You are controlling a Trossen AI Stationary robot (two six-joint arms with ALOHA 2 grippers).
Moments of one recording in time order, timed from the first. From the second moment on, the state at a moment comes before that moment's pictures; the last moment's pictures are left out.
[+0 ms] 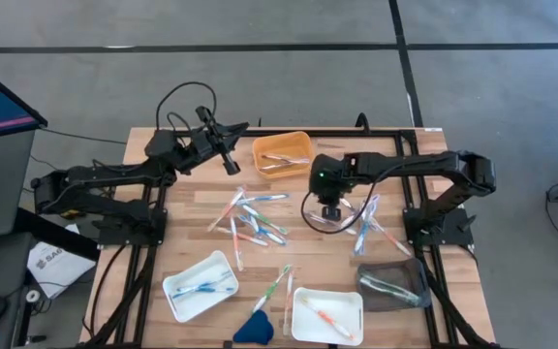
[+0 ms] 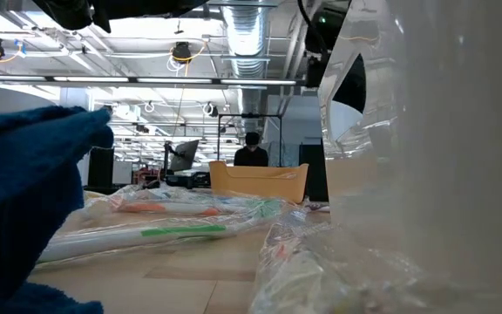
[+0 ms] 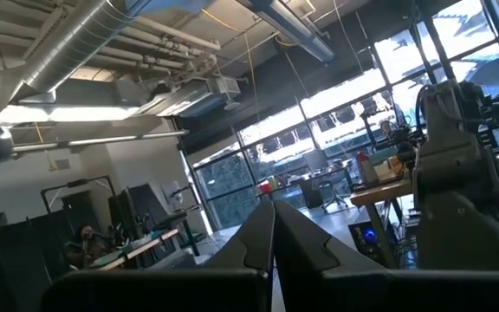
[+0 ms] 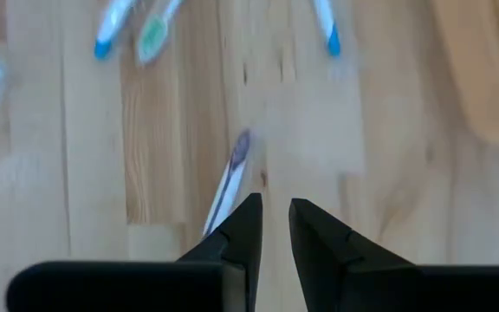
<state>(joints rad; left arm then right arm) 0.36 1.13 0.69 0.85 -0.04 0.41 -0.20 1.56 1.08 -0.69 -0.09 -0.12</state>
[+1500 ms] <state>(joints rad) 0.27 1.13 0.69 0.85 -0.04 0.34 -0.04 1.56 0.90 -0.65 0.00 0.21</state>
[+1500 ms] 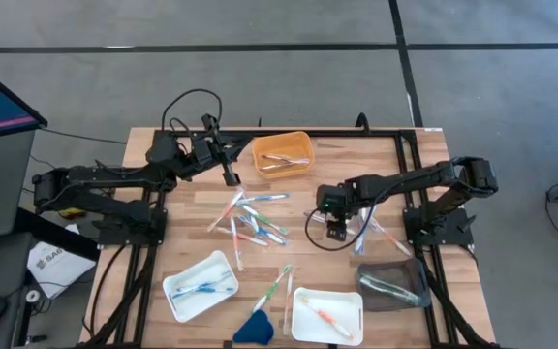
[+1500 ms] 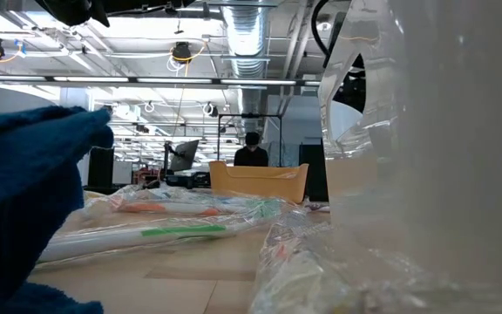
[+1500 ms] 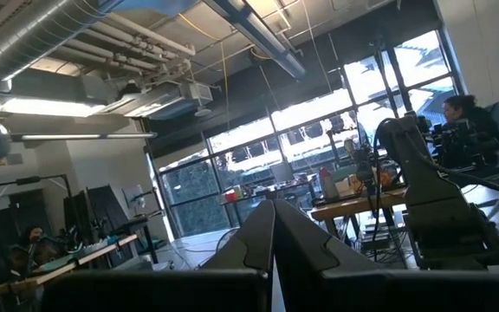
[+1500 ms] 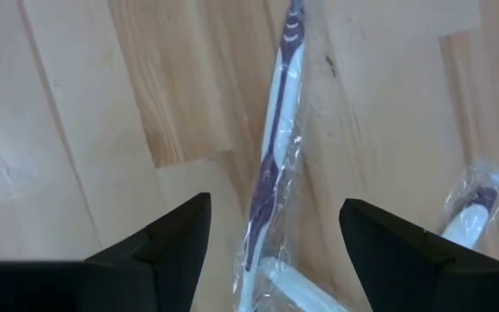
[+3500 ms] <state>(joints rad) 0.20 1.13 0.69 0.85 -0.04 0.33 -0.03 1.56 0.76 -0.47 0.18 0.28</state>
